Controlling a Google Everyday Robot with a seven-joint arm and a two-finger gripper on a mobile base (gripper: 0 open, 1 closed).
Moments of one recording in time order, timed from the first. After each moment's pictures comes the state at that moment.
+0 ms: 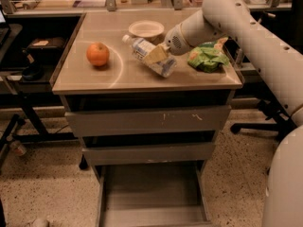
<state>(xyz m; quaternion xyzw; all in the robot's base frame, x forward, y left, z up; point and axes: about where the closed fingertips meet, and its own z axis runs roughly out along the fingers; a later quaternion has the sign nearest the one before) 0.724 -0.024 0.854 -0.40 0.82 0.25 0.33</state>
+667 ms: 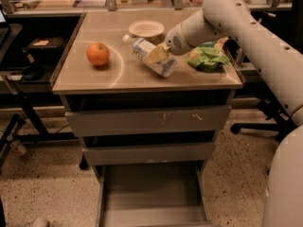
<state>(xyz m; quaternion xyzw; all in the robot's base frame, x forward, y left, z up) 0.724 -0.024 0.854 -0.40 0.82 0.25 0.33</state>
